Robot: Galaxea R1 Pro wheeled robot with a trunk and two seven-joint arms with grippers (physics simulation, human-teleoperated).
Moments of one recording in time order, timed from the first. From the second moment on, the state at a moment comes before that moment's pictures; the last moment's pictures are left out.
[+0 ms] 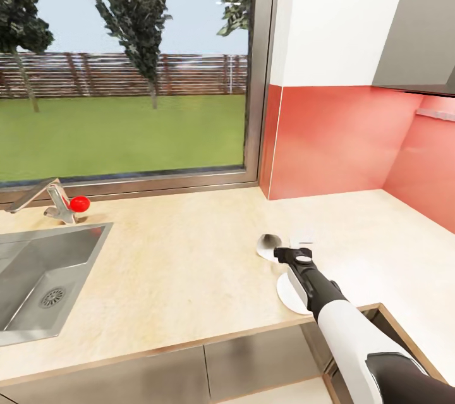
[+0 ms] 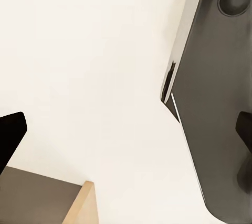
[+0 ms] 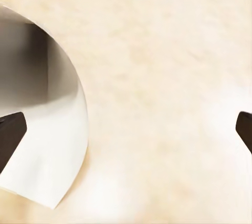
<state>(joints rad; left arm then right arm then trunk) -0.09 0.04 0.20 -0.03 -0.02 0.04 0.23 -0.84 0.08 0.00 -0.50 0.05 0.21 -0.21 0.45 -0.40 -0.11</state>
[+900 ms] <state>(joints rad) -0.09 0.04 0.20 -0.03 -0.02 0.04 0.23 -0.84 0.08 0.00 -0.46 0.04 0.19 -0.21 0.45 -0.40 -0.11</state>
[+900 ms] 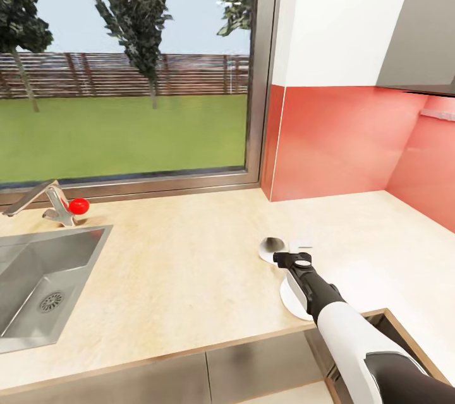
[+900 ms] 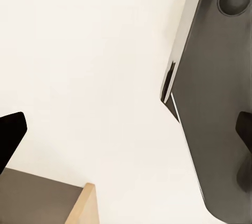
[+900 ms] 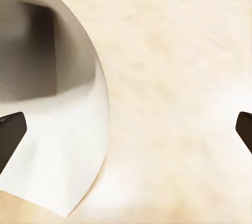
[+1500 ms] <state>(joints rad) -0.08 0.04 0.20 -0.03 -0.02 0.04 0.23 -0.84 0.08 0.00 -0.45 0.05 0.19 -0.21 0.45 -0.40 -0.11</state>
